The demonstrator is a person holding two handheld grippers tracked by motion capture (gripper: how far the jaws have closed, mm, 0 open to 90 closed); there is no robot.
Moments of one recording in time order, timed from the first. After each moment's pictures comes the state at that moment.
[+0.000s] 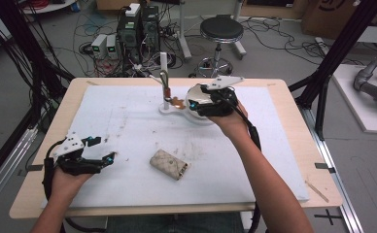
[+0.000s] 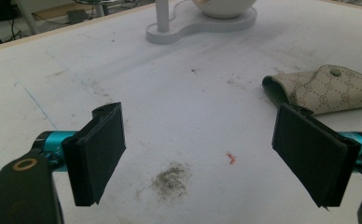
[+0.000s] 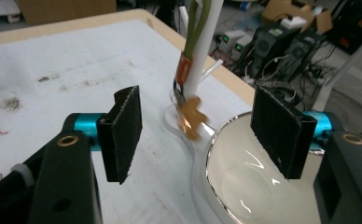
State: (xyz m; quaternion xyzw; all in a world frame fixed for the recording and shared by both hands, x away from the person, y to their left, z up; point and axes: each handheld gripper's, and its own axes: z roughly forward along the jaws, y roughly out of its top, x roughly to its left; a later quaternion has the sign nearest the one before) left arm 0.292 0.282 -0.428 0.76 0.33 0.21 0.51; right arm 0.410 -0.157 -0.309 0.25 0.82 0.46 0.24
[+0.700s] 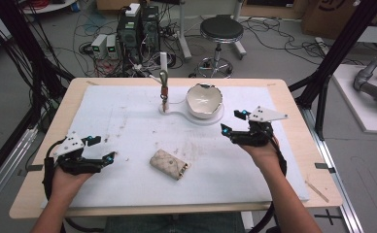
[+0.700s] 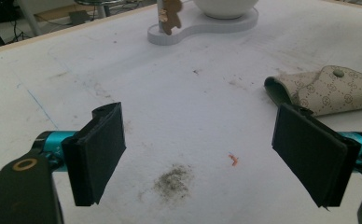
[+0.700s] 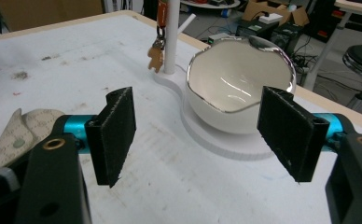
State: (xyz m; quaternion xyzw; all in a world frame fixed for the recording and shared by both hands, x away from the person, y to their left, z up) left arm 0.293 0.282 -0.427 0.76 0.33 0.21 0.51; right arm 0.349 -0.250 -0.359 0.30 0.78 0.49 0.24
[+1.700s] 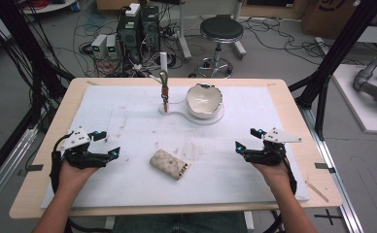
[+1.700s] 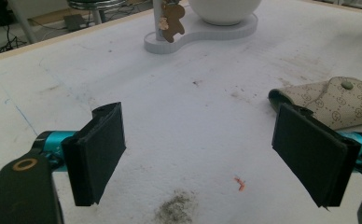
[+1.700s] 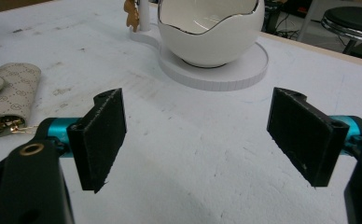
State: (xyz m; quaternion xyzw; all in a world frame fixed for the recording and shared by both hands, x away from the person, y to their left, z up) left arm 0.310 0.271 -0.426 0.76 0.32 0.21 0.52; right arm 0.322 -0.295 -0.412 0.36 0.76 0.49 0.24
